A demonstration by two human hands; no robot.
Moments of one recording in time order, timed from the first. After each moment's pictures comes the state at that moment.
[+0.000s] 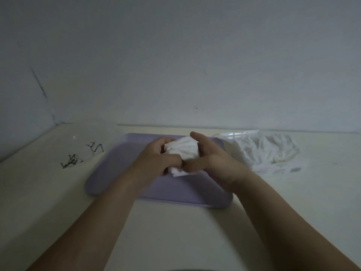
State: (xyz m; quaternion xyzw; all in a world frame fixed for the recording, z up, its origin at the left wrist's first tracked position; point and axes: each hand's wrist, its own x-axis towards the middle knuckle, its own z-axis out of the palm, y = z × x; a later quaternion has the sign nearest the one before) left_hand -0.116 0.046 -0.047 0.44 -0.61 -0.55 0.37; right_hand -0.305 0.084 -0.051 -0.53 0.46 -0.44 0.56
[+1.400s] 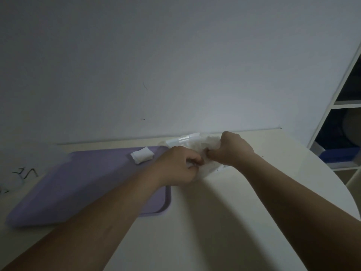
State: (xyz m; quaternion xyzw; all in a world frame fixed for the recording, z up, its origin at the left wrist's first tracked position) left_hand -0.291 0.059 -0.044 0.33 -0.90 -0.23 0.18; right_hand -0.478 0.110 -0.022 -0.50 0.84 -0.20 0.06
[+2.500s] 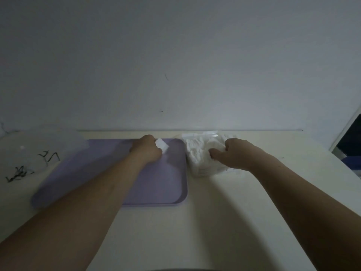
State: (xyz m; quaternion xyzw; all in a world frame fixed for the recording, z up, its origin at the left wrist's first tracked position) left_hand -0.204 -0.040 -0.067 0.62 -0.74 -0.22 0.14; right_hand -0.447 0.106 -0.022 -0.56 0.81 -0.09 0.13
